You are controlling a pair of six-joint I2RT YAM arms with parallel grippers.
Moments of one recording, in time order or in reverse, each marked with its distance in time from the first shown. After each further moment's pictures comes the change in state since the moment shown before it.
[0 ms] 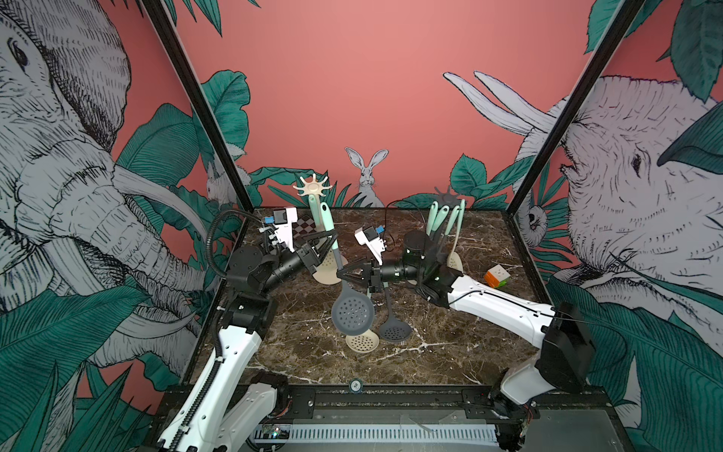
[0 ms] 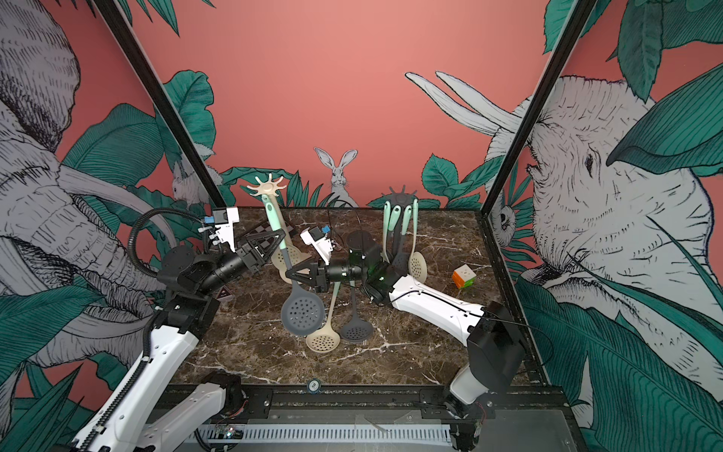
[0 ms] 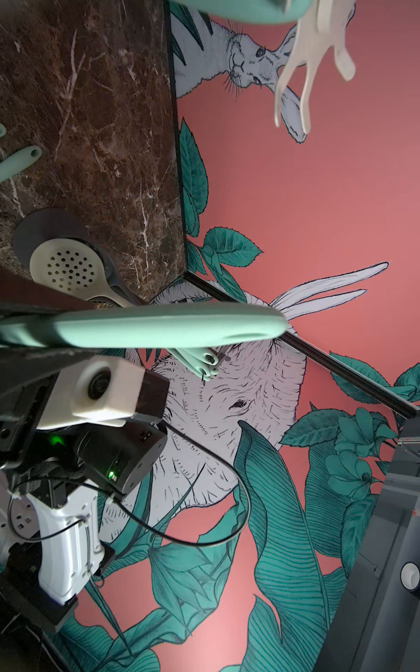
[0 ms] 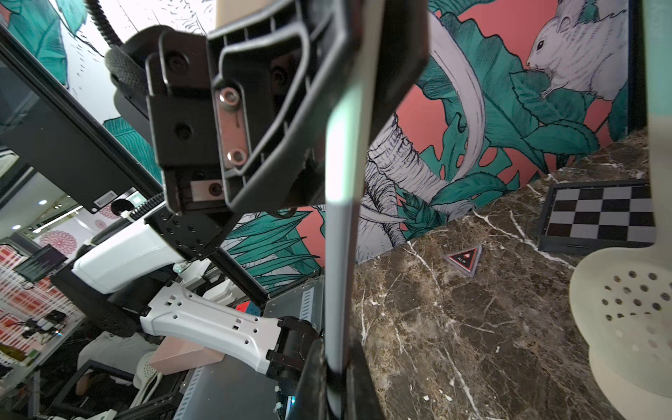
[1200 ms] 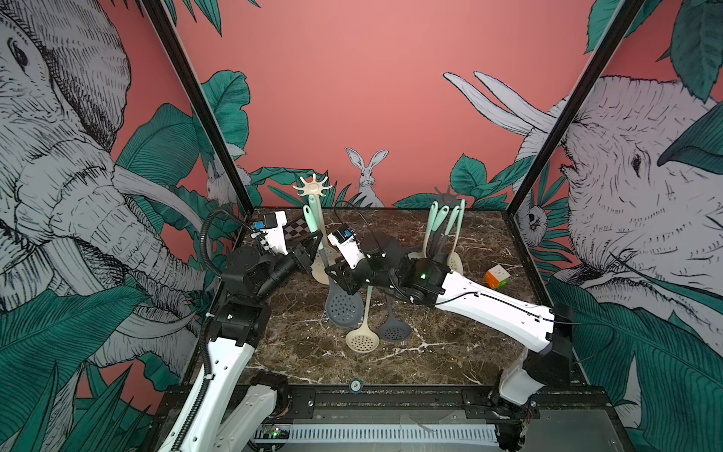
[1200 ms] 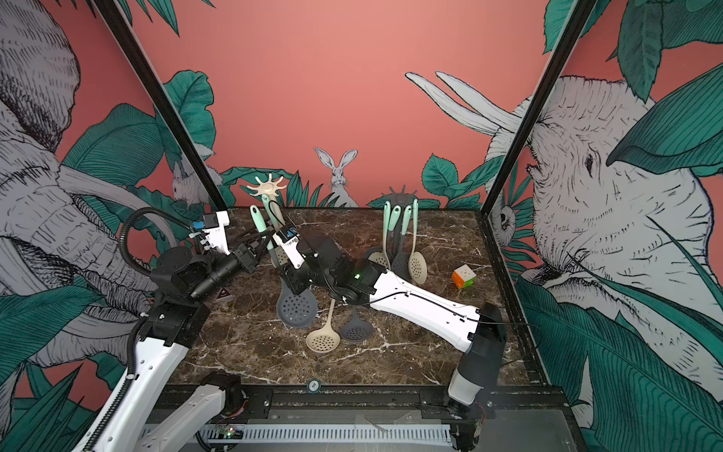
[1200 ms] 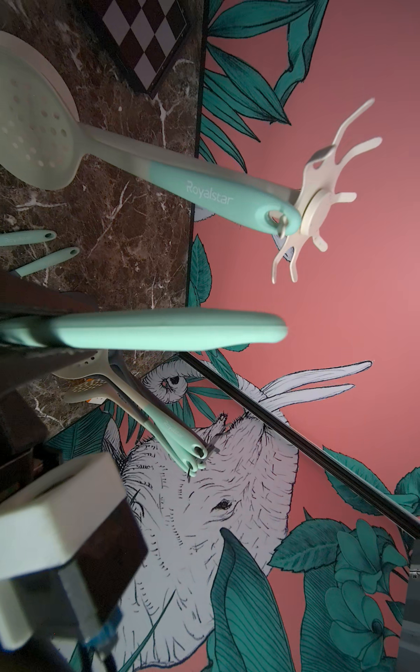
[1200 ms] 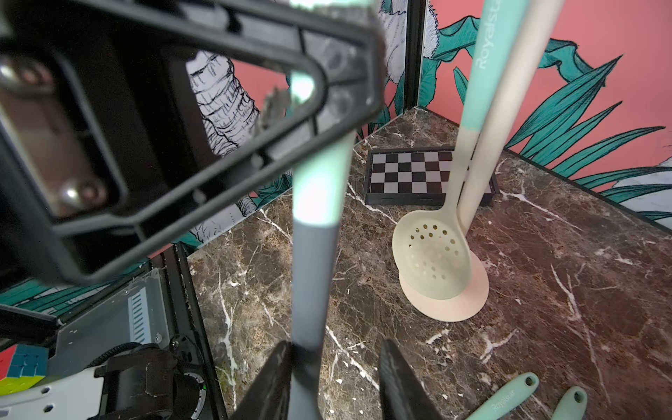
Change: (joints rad) left arm 0.000 -0.072 0.061 -0.315 -0.267 0.146; right arm 0.229 0.115 0.430 -0.665 0.742 -0.255
